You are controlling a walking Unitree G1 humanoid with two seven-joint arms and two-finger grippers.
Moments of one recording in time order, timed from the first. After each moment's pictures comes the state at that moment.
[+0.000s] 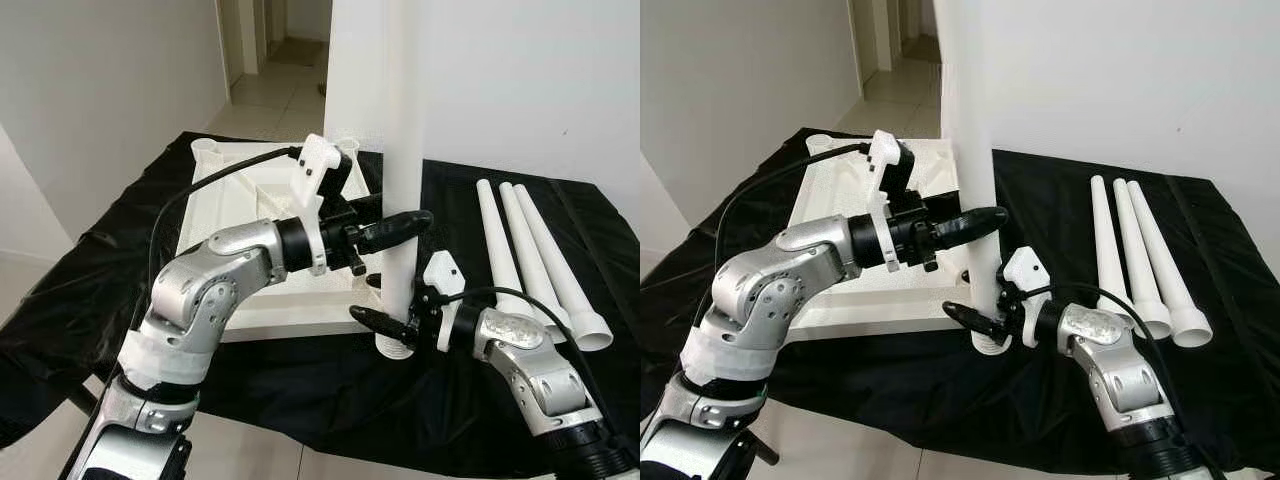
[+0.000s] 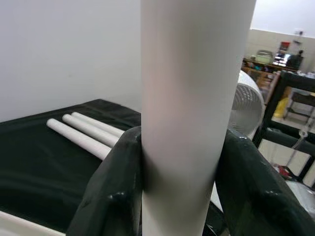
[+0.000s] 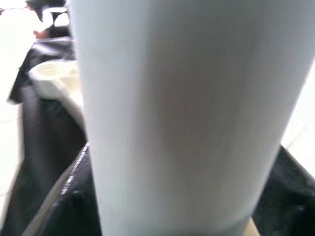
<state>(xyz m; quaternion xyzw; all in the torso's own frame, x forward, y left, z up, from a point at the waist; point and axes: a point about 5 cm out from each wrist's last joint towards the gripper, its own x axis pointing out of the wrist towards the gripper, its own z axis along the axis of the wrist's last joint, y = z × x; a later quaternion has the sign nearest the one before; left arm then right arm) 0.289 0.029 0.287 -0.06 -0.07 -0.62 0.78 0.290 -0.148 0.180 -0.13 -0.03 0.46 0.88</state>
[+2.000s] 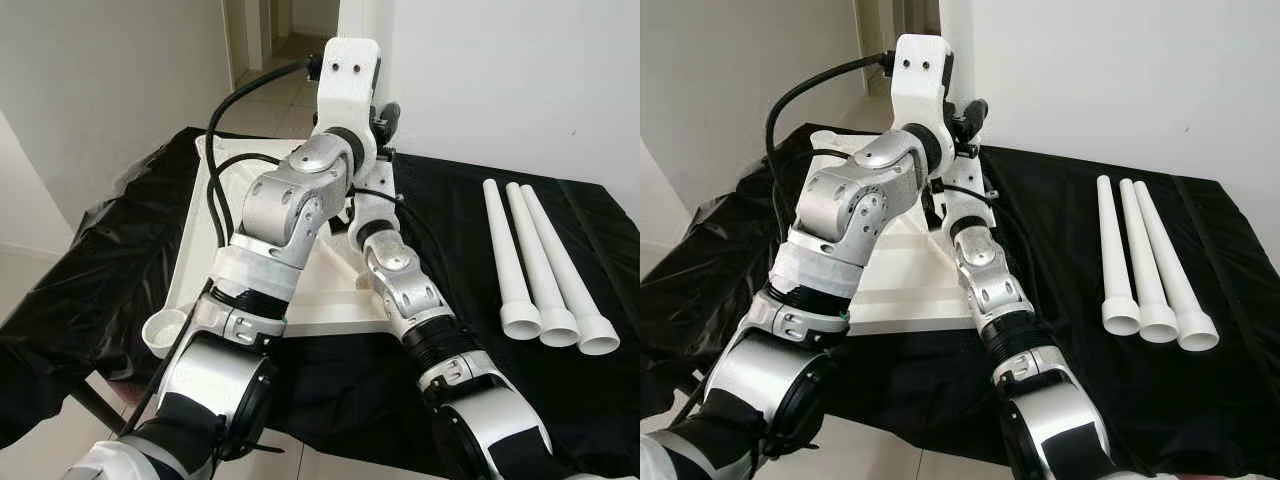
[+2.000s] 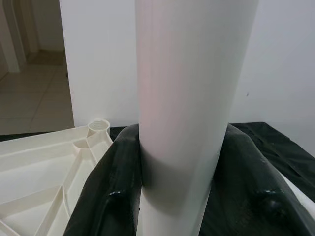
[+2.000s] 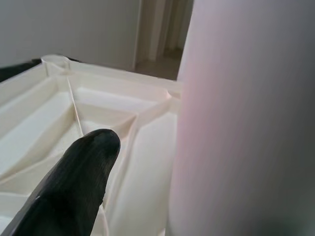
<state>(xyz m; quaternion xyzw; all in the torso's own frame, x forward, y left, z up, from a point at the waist) 0.345 -0.004 0.339 -0.05 -0.08 -0.27 0.96 0.385 -0.066 0.208 -0.10 -0.08 0.07 0.99</state>
